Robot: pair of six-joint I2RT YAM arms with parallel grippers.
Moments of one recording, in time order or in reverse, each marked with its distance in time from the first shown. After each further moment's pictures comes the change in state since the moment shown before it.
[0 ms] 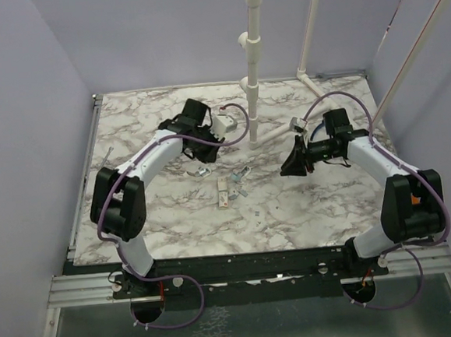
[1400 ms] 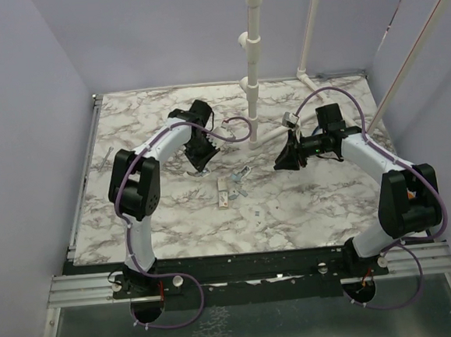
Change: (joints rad) left arm 0.069 0.181 0.169 -0.326 -0.139 0.210; right arm 0.051 0.047 0.048 0.121 0.059 0.087
